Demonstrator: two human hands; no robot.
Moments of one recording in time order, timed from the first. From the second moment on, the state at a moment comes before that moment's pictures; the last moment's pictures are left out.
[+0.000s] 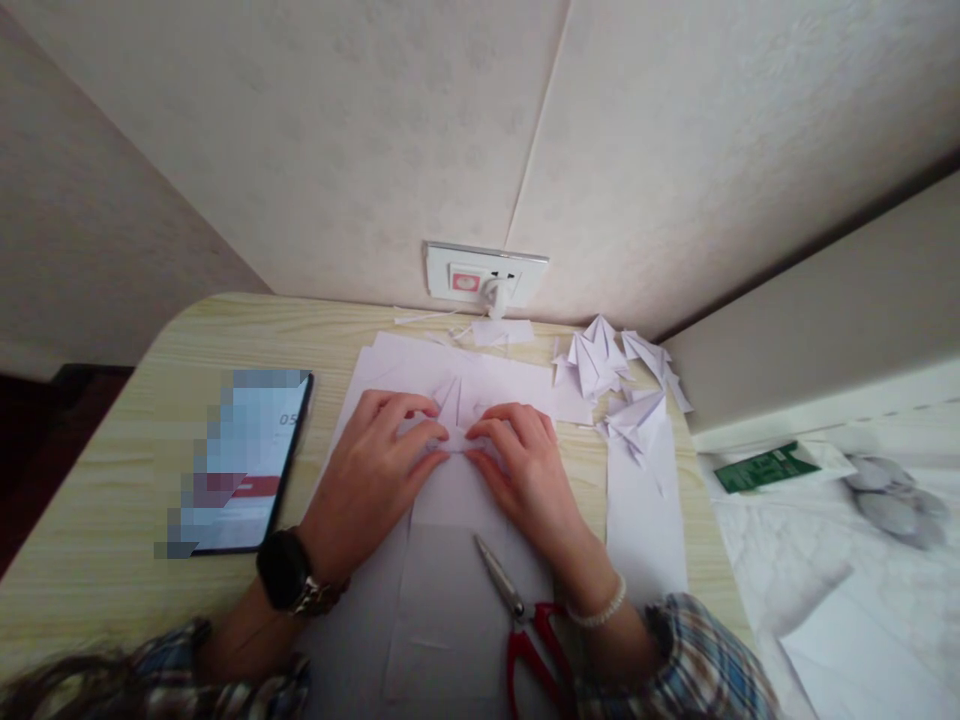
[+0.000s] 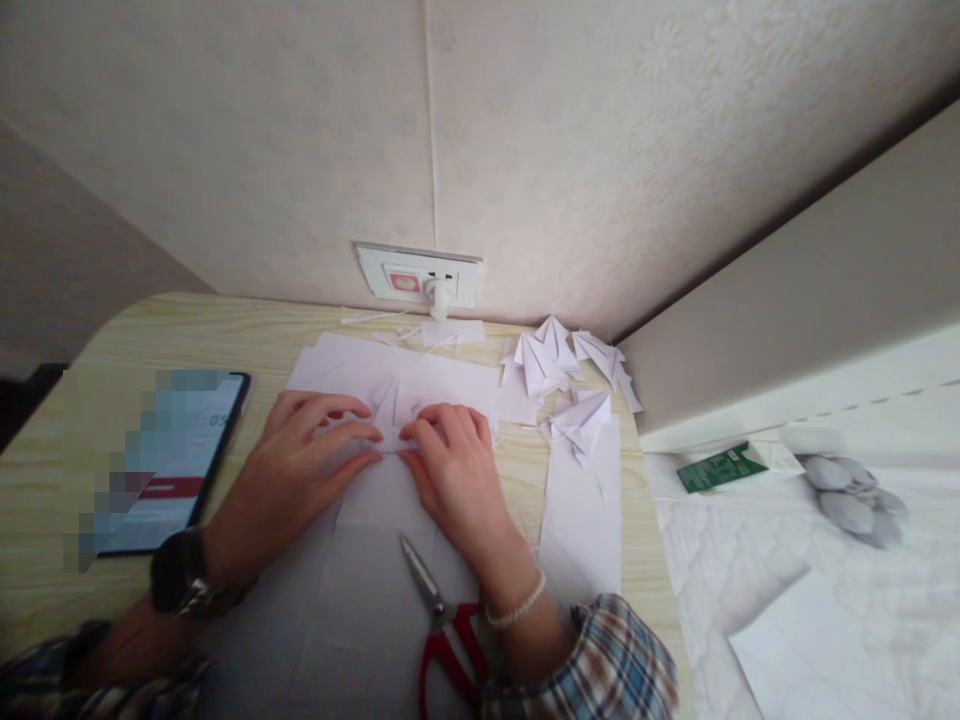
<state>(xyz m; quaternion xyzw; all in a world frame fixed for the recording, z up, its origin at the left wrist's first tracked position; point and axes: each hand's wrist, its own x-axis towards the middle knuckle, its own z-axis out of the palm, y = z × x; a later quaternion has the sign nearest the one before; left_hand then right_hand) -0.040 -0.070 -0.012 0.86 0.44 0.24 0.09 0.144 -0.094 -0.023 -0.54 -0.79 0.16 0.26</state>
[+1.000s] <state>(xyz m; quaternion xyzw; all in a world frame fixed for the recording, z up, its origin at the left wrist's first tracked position) -0.046 -0.069 -0.008 0.90 0.38 0.20 0.07 0.141 -0.088 -0.018 -0.54 -0.79 0.13 0.24</state>
